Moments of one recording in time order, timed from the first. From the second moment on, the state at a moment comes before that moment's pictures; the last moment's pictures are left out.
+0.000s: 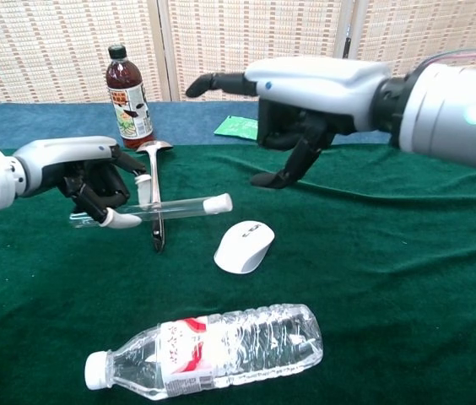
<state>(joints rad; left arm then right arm) -0.75 -1.39 -0.14 -1.63 1.03 0.80 -0.04 0.84 -1.38 0.17 -1.84 -1.28 0.95 -0.36</state>
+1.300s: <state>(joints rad) -0.63 -1.41 -0.07 -1.32 1.07 0.77 -0.05 0.47 -1.07 0.10 -1.84 -1.31 1.22 -0.08</state>
